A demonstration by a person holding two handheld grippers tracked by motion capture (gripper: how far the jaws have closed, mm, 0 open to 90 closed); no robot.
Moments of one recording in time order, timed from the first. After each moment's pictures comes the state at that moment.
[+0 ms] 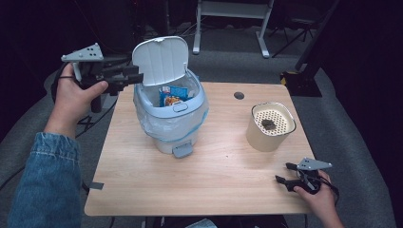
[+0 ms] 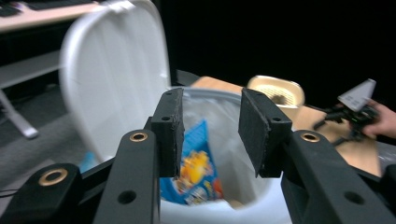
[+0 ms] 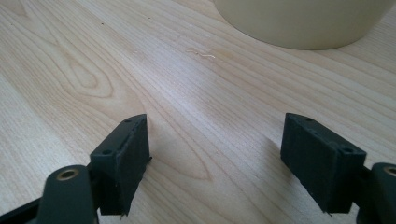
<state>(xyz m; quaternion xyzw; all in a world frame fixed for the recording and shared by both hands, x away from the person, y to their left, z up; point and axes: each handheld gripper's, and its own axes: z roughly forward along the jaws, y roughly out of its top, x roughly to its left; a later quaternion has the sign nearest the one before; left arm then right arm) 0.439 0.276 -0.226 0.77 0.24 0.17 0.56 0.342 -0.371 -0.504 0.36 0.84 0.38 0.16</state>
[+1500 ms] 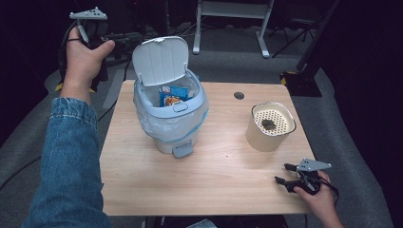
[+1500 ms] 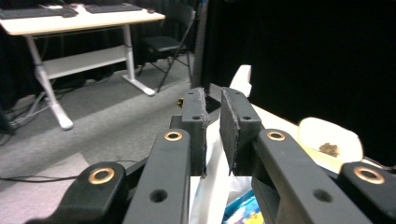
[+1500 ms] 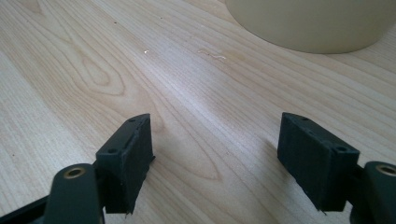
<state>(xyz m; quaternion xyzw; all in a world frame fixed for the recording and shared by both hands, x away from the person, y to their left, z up) 0.508 0.273 -0.191 0.74 0.32 0.18 0.57 0.340 -0.370 -0.503 0.34 0.84 0.38 0.15</state>
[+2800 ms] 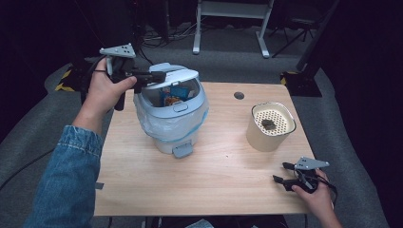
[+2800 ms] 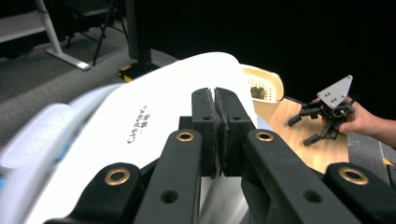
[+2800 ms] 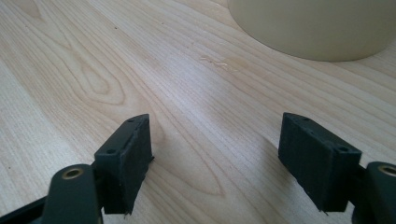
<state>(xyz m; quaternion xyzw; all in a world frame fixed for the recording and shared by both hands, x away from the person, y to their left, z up) 0.463 0.218 -0.241 0.80 0.24 0.09 0.54 0.346 -0.364 -0.504 0.34 0.85 0.38 0.15</state>
